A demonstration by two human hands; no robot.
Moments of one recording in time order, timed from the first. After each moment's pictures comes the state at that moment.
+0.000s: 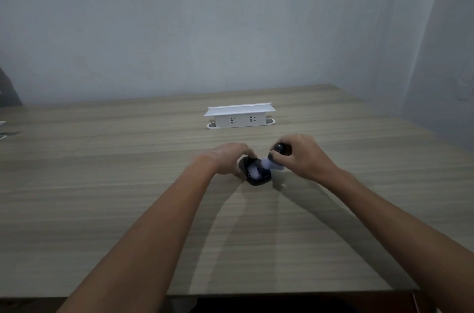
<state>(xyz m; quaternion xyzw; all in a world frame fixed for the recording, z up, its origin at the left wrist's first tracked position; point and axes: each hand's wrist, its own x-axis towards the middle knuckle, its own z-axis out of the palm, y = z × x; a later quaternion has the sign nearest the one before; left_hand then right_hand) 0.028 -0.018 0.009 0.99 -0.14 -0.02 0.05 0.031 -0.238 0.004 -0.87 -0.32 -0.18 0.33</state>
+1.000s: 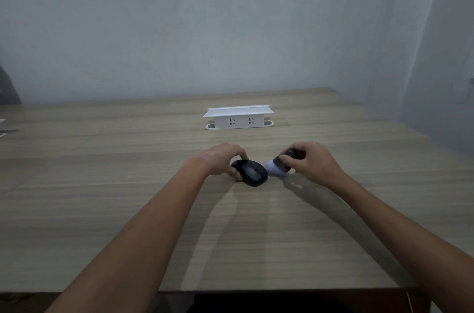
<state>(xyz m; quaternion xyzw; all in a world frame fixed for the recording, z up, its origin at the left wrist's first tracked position) 0.025 -0.006 0.006 0.99 -0.10 -0.02 0.09 0.036 -0.265 -0.011 -0.88 -0.26 -0.14 0.38</state>
